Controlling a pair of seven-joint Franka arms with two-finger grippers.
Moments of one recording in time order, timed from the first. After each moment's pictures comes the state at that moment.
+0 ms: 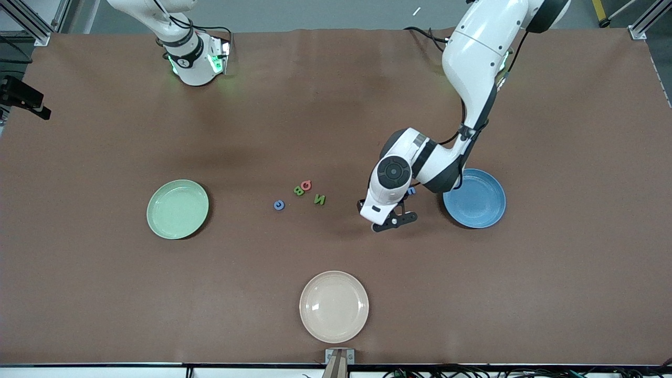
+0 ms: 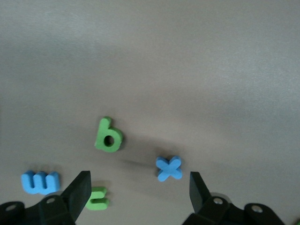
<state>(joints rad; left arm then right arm) -0.56 0.75 -0.08 -1.55 0.01 2.22 -0.90 -0.01 -0.11 -0.12 -1.62 -0.01 1.49 -0.13</state>
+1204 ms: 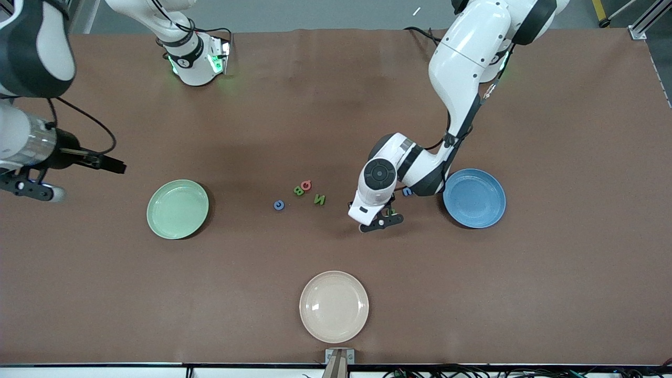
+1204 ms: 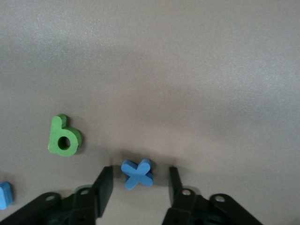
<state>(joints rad) -0.60 0.82 -0.08 -1.50 0.01 2.26 -0.91 0.14 0.14 -0.09 -1.60 0.03 1.56 0.40</state>
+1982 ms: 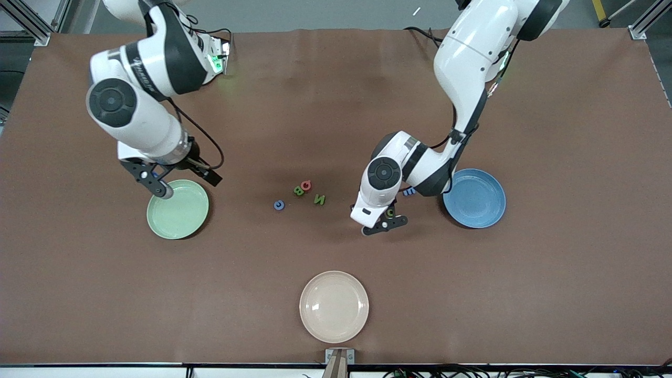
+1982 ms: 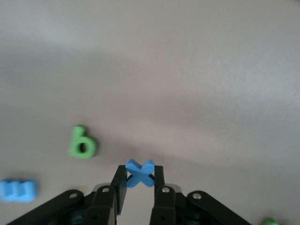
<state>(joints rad) -0.57 0.75 -0.07 -1.46 0.01 2.17 -0.91 0.45 0.14 -0.08 -1.84 0.04 1.89 1.09</state>
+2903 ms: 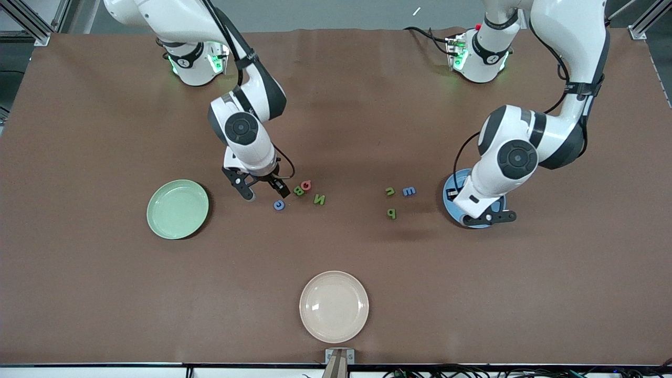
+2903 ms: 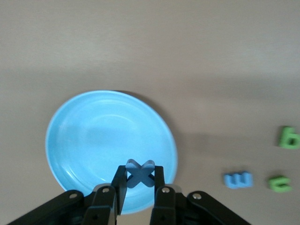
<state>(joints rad) -0.23 0.33 -0.06 -1.98 0.09 2.21 -0.40 0.66 0.44 -0.09 -2.01 0.06 2.43 1.41</state>
